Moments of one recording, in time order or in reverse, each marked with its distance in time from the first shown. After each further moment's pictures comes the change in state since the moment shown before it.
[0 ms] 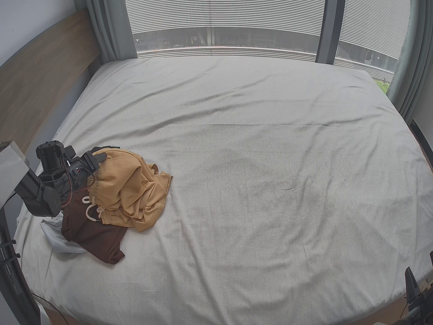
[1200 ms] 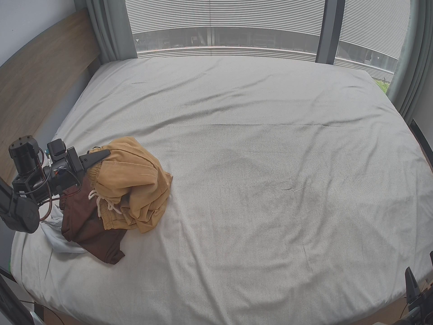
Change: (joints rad) left arm -0.021 -0.324 0.298 -0.125 -0.460 -0.193; right arm 0.000 0.000 0.000 0.000 0.000 0.000
